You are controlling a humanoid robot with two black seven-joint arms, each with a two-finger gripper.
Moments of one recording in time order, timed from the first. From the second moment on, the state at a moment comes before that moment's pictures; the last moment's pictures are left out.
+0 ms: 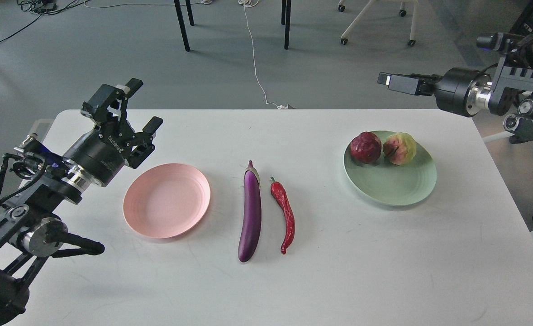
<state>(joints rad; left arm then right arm) -0.21 0.50 -1.15 -1.52 0.69 -0.20 -0.17 1.29 -0.68 -0.33 0.91 -0.68 0.00 0.49</state>
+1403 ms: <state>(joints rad) -0.81 0.09 -0.43 -1.20 1.55 -0.49 0.40 0.60 -0.72 0.42 1.03 0.00 0.31 0.49</state>
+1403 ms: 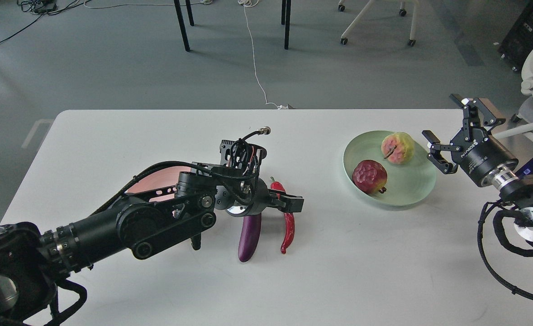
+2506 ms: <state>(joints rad) -0.77 -0.04 -0.43 -1.10 1.54 -0.43 0.48 0.59 -0.72 0.42 1.03 0.00 0.31 0.49</state>
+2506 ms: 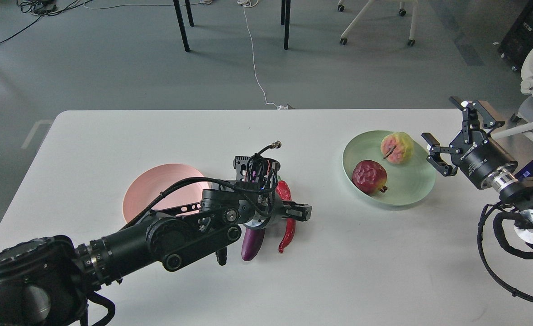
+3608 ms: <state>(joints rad) -0.88 0.33 -0.50 -1.34 1.25 -0.42 0.48 0.59 -0.72 0.42 1.03 0.00 0.31 0.49</state>
